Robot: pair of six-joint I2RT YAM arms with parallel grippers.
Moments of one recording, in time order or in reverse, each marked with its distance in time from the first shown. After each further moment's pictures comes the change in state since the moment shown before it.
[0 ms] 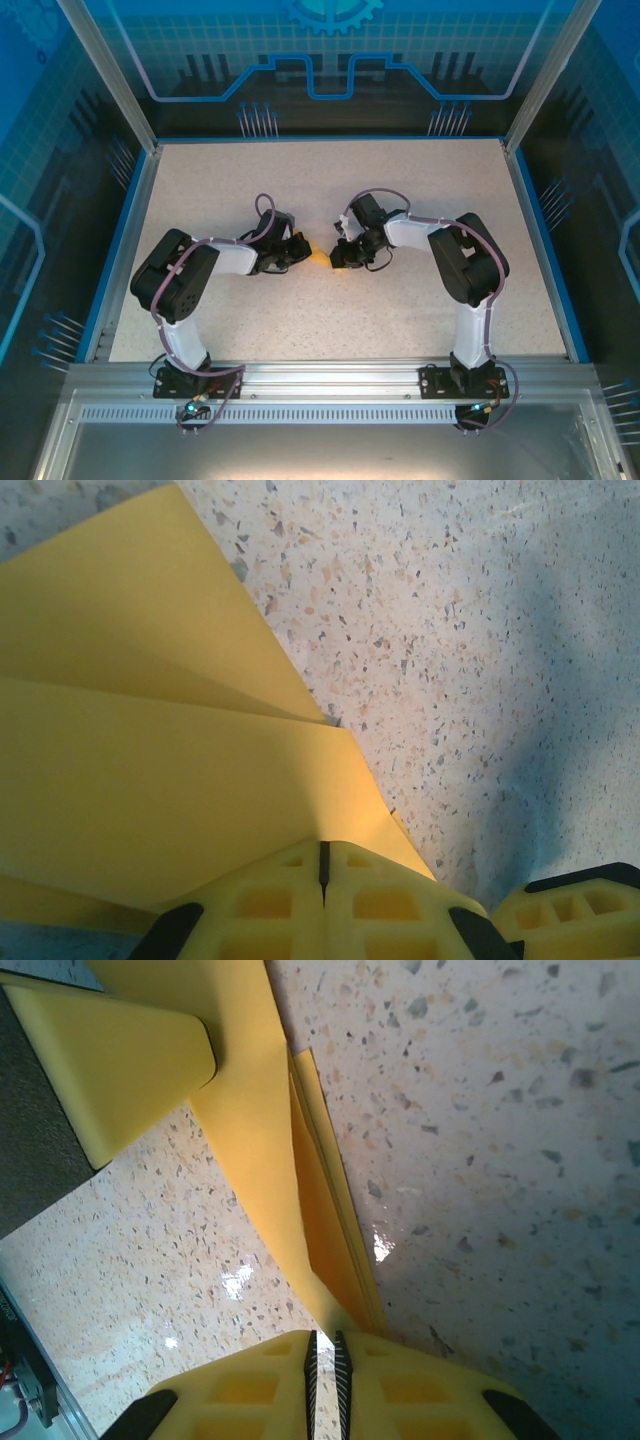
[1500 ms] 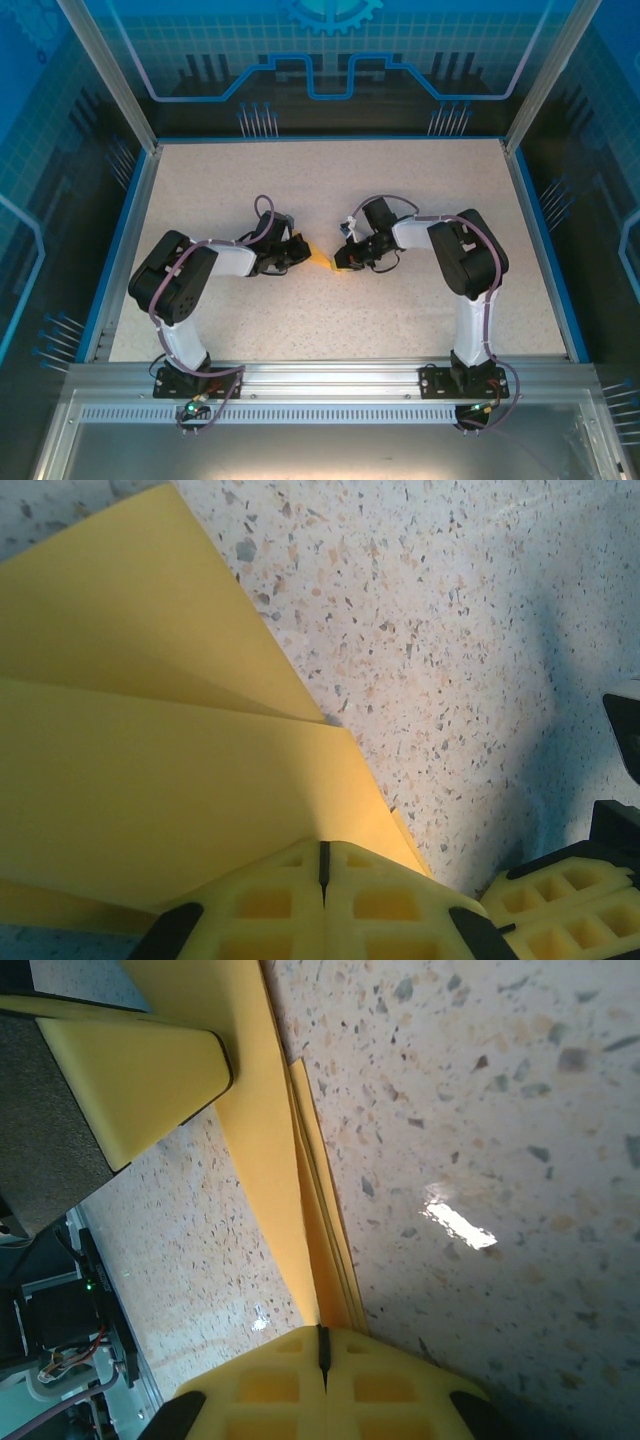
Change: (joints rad) left arm 0.000 -0.014 -0.018 0.001 0.001 0.003; right arm -0.077 0.047 -0.076 0.149 -0.226 0.012
